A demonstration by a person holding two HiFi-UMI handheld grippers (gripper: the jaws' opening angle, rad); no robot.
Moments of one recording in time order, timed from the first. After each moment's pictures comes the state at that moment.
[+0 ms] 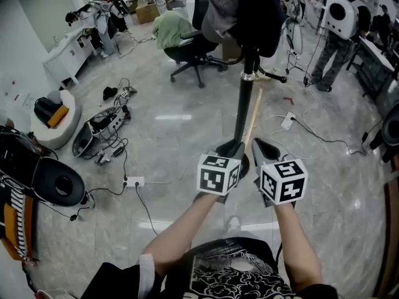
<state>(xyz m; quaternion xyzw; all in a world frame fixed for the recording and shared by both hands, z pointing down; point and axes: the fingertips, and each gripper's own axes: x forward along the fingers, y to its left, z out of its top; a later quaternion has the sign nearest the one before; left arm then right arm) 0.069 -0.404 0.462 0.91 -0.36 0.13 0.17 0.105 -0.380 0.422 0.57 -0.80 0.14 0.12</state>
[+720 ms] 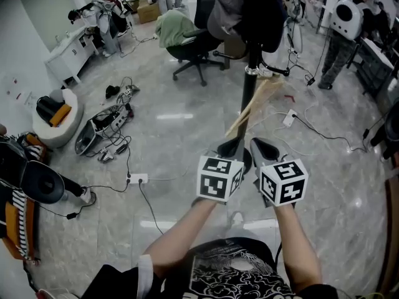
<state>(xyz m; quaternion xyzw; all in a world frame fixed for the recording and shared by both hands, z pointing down) 0.039 -0.362 0.421 0.91 -0.37 0.12 0.13 0.070 -0.345 0.410 0.56 -0.81 0.13 0.11</state>
